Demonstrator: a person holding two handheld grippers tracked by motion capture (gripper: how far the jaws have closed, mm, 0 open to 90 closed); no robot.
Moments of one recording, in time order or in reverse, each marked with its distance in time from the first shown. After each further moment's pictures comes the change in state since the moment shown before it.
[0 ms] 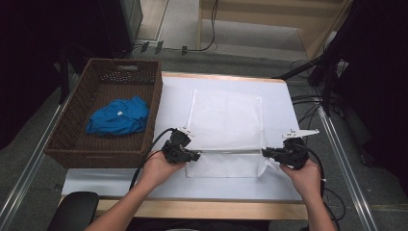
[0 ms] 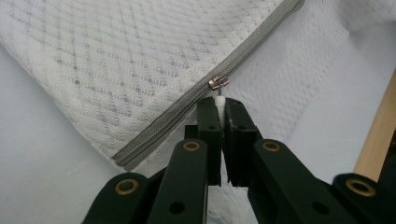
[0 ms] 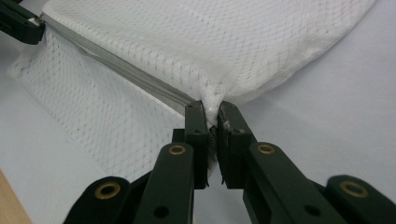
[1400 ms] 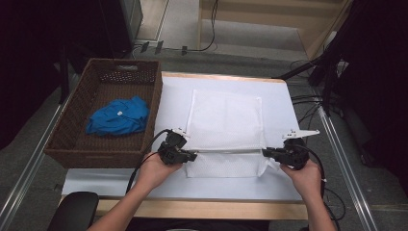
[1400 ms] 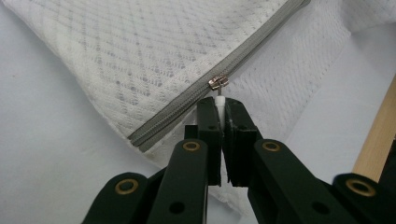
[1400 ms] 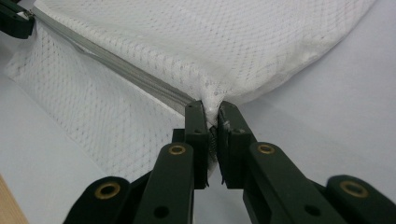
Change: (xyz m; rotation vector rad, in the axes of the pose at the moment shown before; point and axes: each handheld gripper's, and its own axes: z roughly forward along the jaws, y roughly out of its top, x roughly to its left) left arm 0.000 -0.008 -0.010 -0.031 0.026 -0.017; right arm 0.001 0.000 -0.001 -0.011 -0.007 -0.017
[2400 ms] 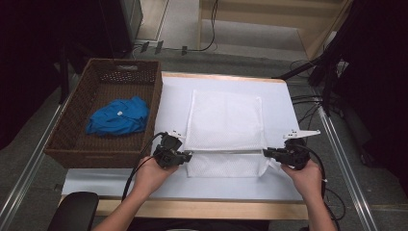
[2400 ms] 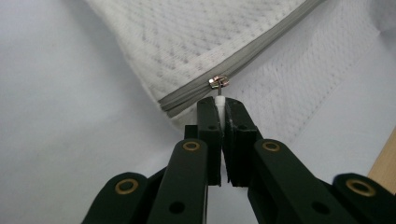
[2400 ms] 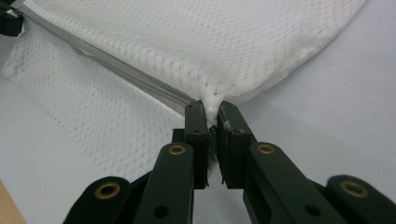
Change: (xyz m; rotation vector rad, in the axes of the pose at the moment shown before) left arm -0.001 -0.014 -0.008 -0.007 0.085 -0.058; right arm -0.003 -0.002 0.000 0.006 -0.005 0.012
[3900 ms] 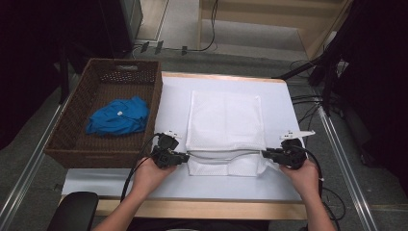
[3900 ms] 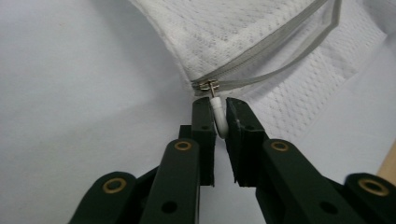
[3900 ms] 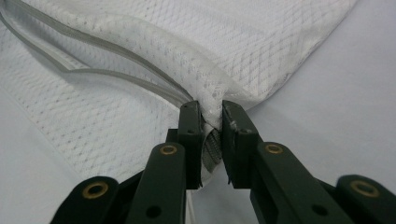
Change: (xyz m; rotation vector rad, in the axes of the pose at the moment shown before) left arm 0.011 -0.005 0.005 0.000 -0.033 -0.050; right arm -0.007 -0.005 0.015 0.031 -0.026 -0.028
